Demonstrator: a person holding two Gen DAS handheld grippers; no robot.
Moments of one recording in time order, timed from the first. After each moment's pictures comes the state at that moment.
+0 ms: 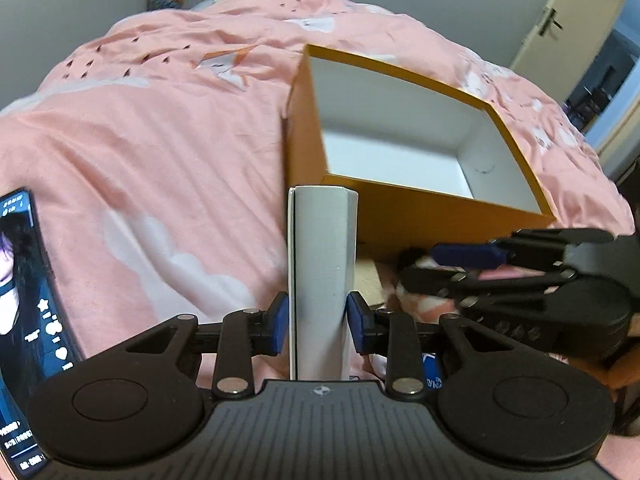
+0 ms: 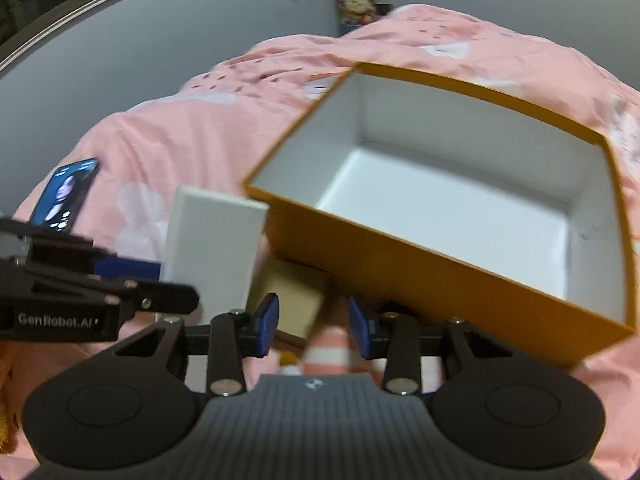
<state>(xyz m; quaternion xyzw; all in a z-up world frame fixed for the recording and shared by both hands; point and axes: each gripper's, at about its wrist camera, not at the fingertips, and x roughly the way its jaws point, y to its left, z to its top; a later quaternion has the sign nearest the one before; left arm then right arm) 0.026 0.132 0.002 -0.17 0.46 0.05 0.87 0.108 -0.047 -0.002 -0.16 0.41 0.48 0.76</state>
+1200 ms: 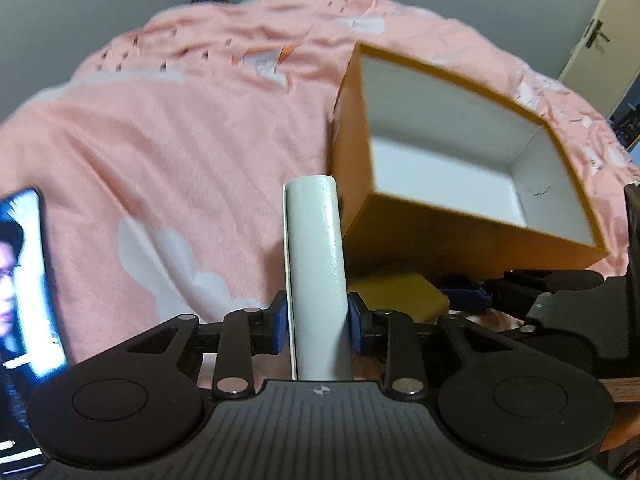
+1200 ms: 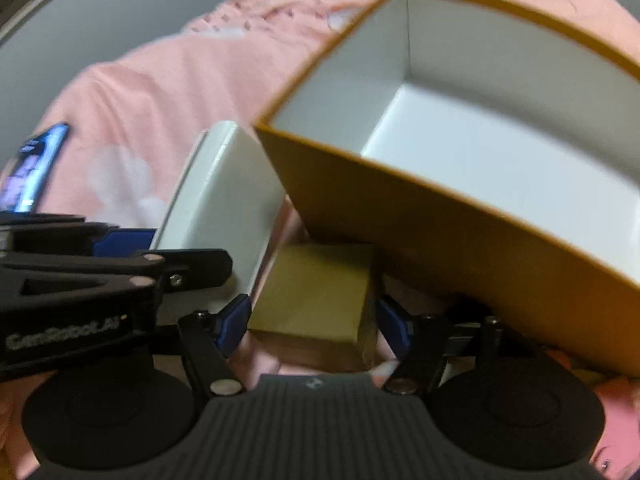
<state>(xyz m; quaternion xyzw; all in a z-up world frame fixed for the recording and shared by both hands) 0.038 0.138 -0.002 -0.16 0.45 0.11 0.87 0.119 -0.002 -0.035 -0.17 0.46 0.49 0.72</state>
